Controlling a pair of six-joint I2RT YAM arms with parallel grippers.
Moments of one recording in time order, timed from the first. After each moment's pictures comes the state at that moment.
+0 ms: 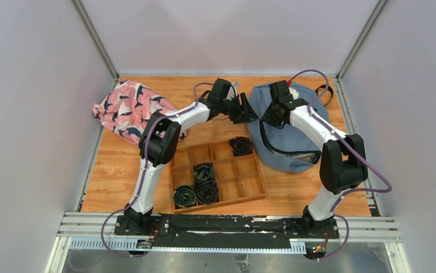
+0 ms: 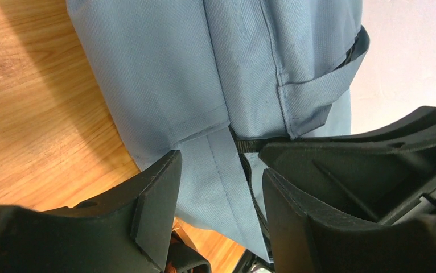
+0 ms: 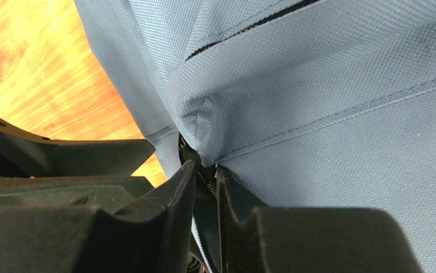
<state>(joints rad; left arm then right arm) -0.57 2.25 1.73 -0.10 0.59 -0.90 0.33 1.69 1.30 -0.54 0.15 0.79</state>
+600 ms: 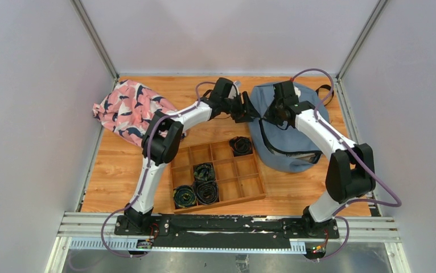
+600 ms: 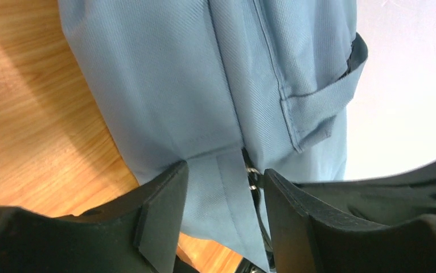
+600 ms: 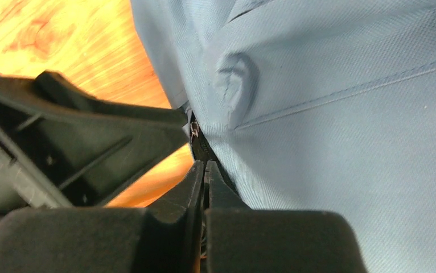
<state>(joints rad) -0.58 2.28 1.77 -0.09 0.59 -0.91 0.32 1.61 1.27 -0.51 0.09 0.77</state>
